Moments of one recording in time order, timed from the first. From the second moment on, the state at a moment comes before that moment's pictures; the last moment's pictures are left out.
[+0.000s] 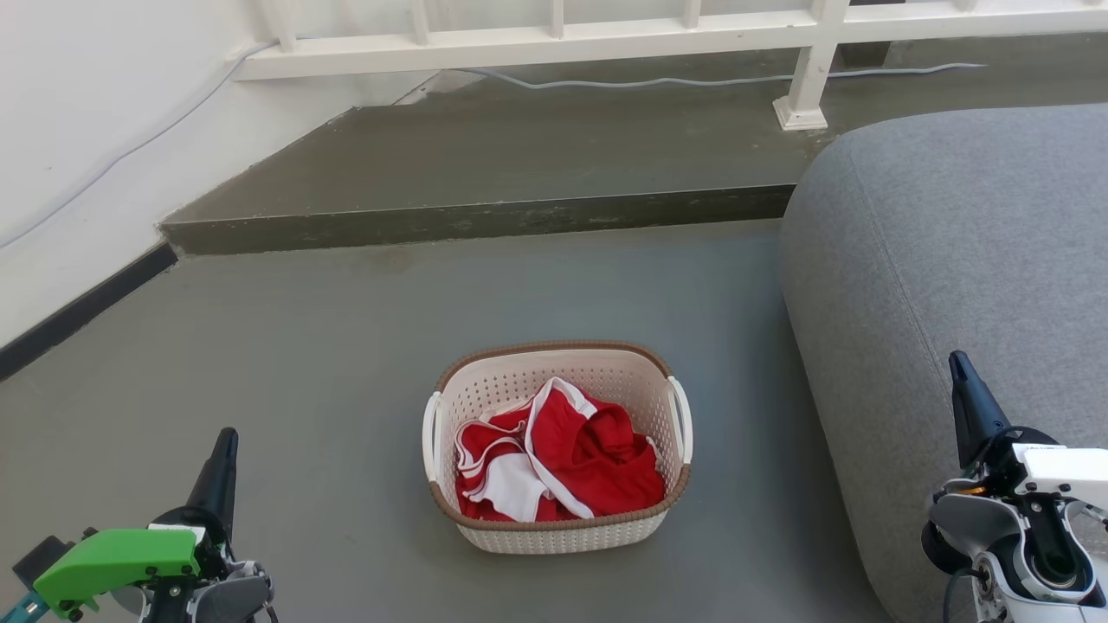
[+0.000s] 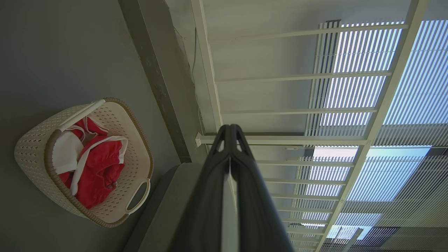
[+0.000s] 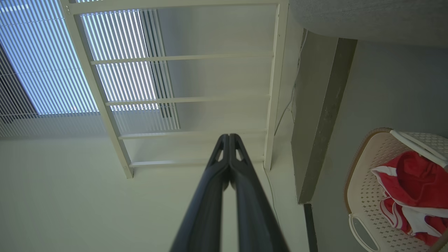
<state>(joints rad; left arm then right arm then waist) -0.05 0.08 0.02 0.28 -1.66 -0.12 0.06 -0.06 -0.05 -0.12 0.29 1.61 0.12 0.09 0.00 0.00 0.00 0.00</state>
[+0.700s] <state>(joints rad) -0.05 0.08 0.02 0.28 -1.66 -0.12 0.06 -0.06 -0.05 -0.12 0.29 1.61 0.12 0.09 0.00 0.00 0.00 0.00</state>
